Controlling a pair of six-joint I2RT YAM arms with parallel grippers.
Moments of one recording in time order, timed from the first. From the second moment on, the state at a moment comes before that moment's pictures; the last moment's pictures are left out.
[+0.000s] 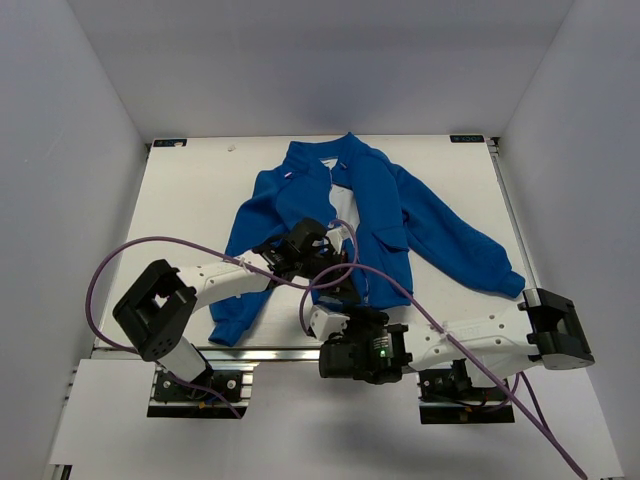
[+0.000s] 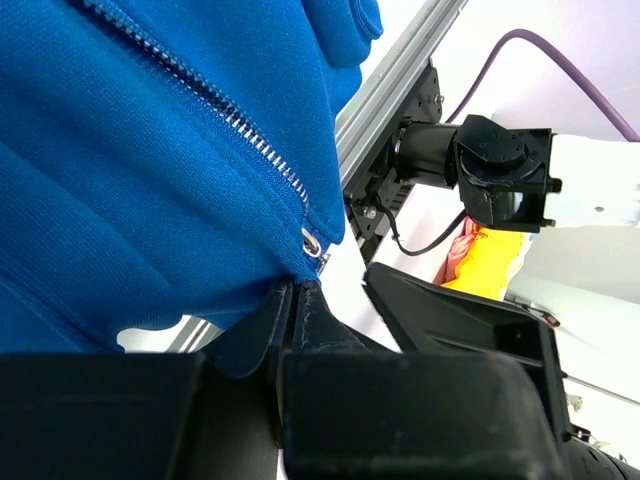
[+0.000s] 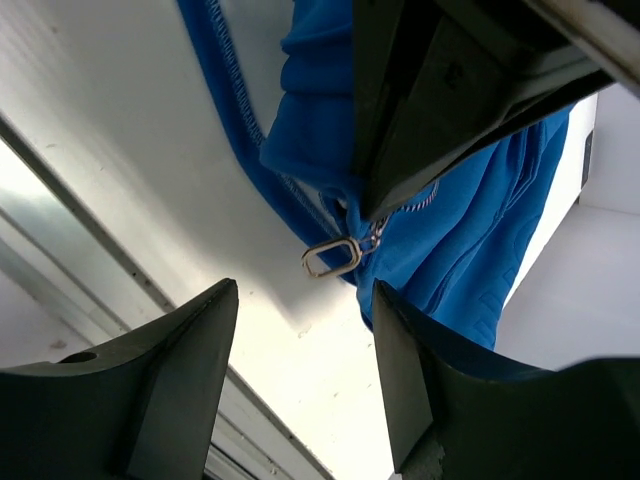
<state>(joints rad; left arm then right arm) -0.84 1.58 0.92 -0.05 0.63 -0.74 1.65 1.37 0.89 -0.84 0.86 0.19</state>
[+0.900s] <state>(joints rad) -0.83 1.58 0.95 -0.09 0.66 -0.73 1.58 1.40 0.82 -0.70 0.91 0.01</state>
